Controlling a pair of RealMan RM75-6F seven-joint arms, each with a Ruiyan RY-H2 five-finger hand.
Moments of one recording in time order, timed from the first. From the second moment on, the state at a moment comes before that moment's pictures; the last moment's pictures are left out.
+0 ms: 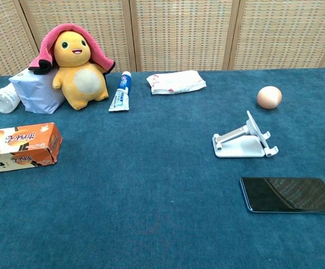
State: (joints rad) left arm -0.04 -0.94 -0.05 -1.74 1.48 1.53 -0.08; right arm 0.27 -1.13 -0.03 -1.46 -1.68 1.47 0.09
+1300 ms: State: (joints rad) left arm -0.06 -0.93 -0.06 -1.74 1.44 1.49 -0.11; right arm 0.49 -1.48 0.03 -1.63 -1.28 0.99 -0.79
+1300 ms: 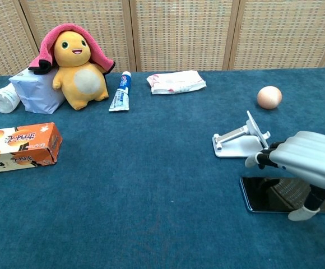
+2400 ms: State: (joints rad) left arm -0.07 -0.92 -0.06 -1.75 1.43 1.46 -0.10; right arm 0.56 -1.49 0.01 -1.67 -1.17 0.99 -0.79
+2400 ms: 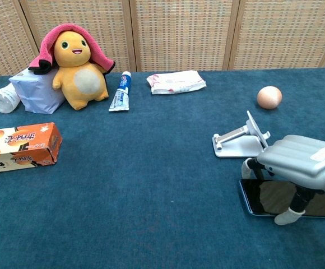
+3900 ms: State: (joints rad) left arm -0.08 -0.93 -0.07 -1.75 1.40 1.44 -0.07; right arm 0.62 -1.45 0.17 -1.26 -1.53 1.14 0.55
